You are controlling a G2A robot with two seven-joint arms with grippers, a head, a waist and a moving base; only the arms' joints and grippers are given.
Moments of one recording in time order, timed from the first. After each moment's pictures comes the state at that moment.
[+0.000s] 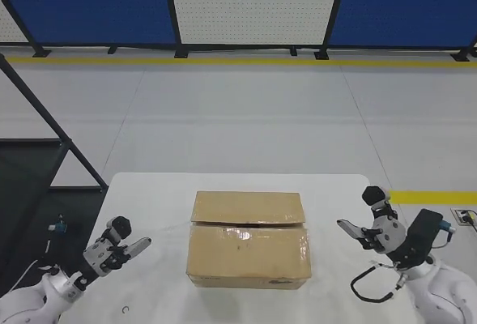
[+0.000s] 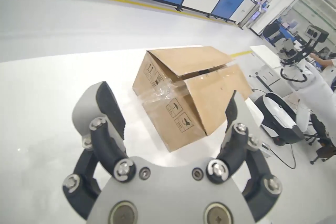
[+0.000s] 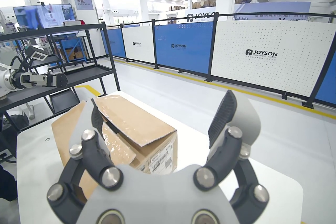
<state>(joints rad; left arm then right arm) 1.31 -1.18 -1.87 -1.78 0.44 -0.68 -0.70 -1.19 -1.15 1.64 -1.68 -1.01 -0.75 -0.13</state>
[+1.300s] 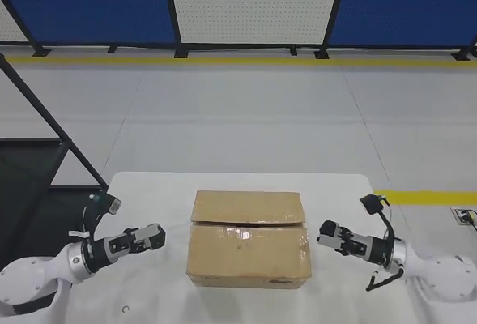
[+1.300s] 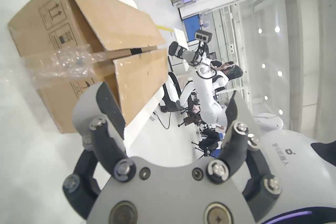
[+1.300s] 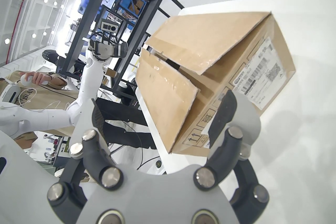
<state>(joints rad) 1.05 -1.12 -1.72 -1.56 -0.26 -0.18 -1.26 -0.99 -1.08 1.49 -1.47 0.07 -0.48 1.11</state>
